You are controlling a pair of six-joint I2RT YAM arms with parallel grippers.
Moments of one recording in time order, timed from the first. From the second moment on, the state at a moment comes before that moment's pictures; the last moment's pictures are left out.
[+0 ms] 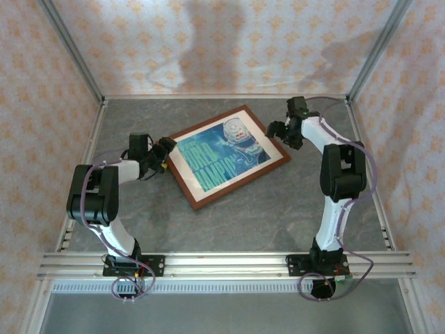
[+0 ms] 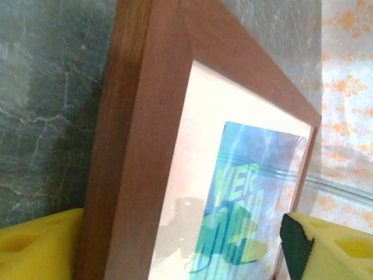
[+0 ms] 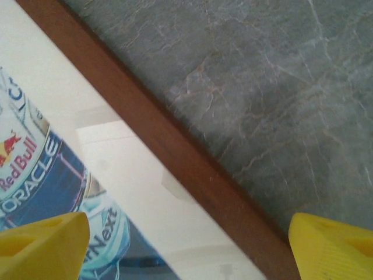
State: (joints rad) left arm 0.03 1.71 0.81 0.13 0.42 -1.10; right arm 0.13 2.02 1.56 -0.67 -0.17 0.46
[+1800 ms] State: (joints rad) left arm -0.08 1.40 0.44 0.40 -0.46 -0.15; right arm 0.12 1.47 0.56 0.23 0.50 0.24
